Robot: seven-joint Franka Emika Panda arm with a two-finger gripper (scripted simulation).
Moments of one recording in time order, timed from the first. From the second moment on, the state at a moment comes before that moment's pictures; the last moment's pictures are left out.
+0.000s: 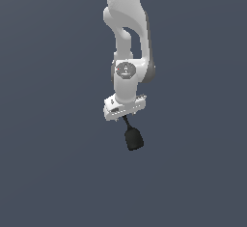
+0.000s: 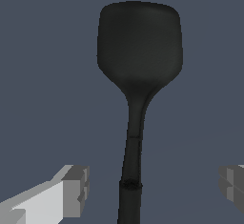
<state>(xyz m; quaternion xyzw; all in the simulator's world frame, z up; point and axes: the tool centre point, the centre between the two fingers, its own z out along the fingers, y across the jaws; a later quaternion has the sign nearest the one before) -0.042 0.008 0.067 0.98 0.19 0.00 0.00</state>
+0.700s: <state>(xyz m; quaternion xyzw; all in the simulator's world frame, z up) -0.044 0.008 0.019 0.98 0.19 0.00 0.00</state>
